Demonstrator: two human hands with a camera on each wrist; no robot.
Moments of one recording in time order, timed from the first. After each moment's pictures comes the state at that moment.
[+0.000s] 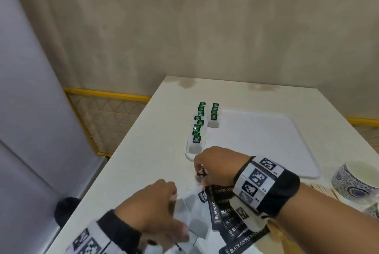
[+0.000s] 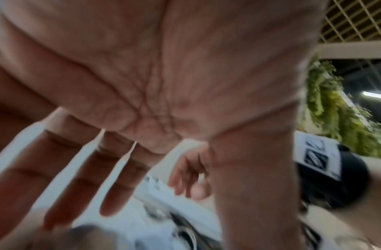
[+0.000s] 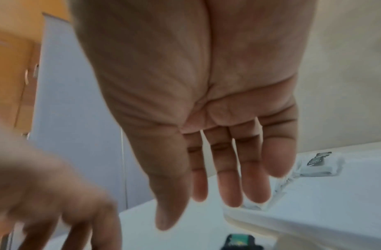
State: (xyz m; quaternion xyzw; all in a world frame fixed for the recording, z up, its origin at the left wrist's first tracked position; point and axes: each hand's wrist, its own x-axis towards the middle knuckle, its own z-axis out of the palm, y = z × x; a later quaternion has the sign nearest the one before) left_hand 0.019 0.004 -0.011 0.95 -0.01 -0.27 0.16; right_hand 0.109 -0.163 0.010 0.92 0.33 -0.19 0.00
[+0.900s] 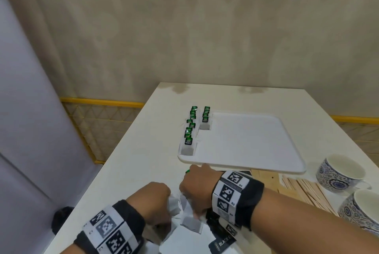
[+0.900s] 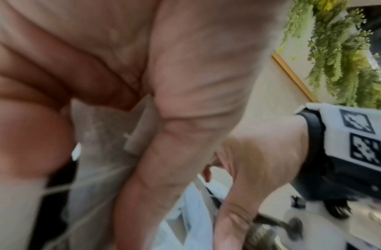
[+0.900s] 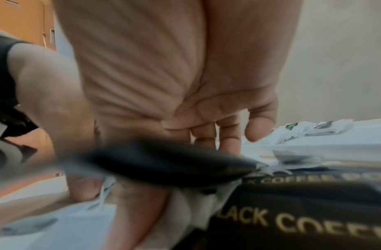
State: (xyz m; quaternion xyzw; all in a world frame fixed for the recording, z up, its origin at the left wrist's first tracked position) left_hand 0.031 -0.013 -0.026 0.96 -0.03 -0.27 0.03; right_hand 0.079 -0.146 -0.016 0.88 0.41 -0.19 0.17
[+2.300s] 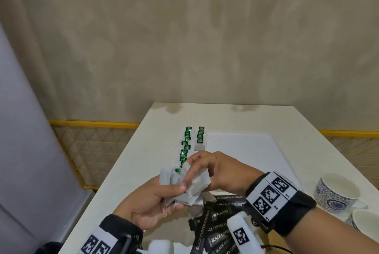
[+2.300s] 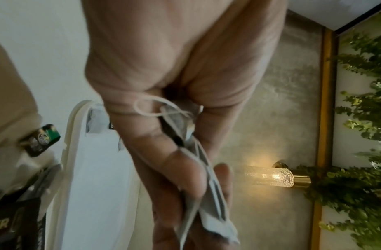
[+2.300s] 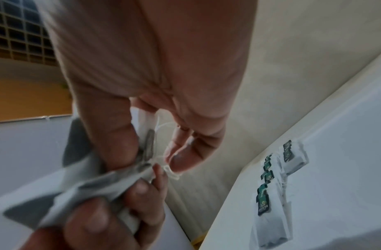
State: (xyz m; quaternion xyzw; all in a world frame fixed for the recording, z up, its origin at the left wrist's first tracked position) left_hand 0.057 -0.010 0.015 0.48 0.05 -0.28 0.83; right_hand 0.104 -0.206 0.043 0.77 0.32 -0.19 -0.52
